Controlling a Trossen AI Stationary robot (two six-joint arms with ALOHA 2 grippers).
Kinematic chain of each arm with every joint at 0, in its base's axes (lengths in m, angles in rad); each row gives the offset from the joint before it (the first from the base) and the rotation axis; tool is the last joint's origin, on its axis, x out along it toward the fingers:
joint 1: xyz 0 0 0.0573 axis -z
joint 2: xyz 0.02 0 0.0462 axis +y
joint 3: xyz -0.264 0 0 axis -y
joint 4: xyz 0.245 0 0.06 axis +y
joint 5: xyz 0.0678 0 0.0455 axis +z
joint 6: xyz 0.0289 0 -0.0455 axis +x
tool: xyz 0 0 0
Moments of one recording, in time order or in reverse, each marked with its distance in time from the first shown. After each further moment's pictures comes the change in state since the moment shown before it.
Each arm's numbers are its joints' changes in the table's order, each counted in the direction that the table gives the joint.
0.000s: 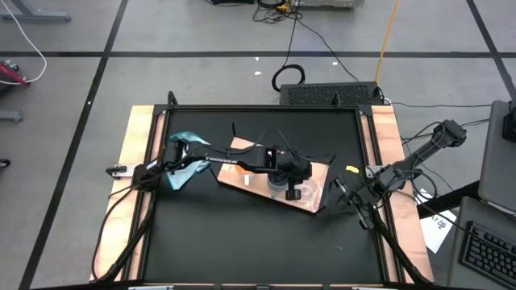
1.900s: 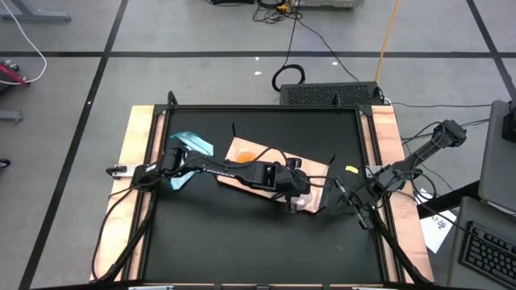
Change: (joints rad) left arm 0.107 0.000 -0.003 0.032 0.210 0.125; right arm 0.000 0.002 0.000 0.020 0.000 0.016
